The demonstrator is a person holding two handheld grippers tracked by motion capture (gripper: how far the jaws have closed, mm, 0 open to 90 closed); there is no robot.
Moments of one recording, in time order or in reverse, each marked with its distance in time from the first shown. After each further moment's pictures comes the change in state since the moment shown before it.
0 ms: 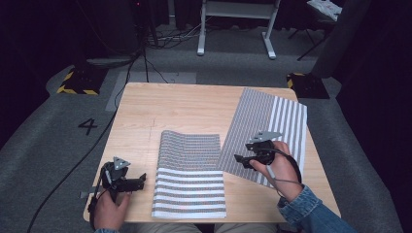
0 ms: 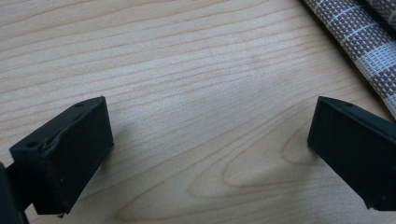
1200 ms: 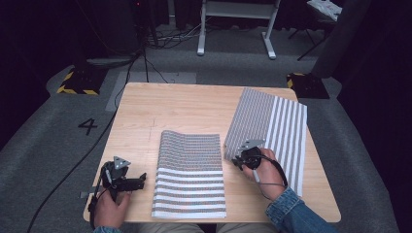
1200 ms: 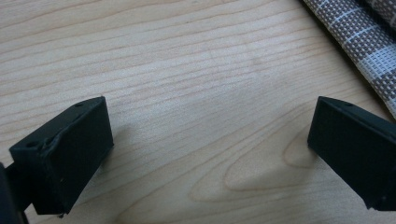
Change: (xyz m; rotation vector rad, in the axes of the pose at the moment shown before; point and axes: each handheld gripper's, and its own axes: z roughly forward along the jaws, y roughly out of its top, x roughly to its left) left arm 0.001 0.001 0.001 -0.003 0.008 0.001; right arm 0.001 -0.025 0.050 0.114 -0.006 -0.063
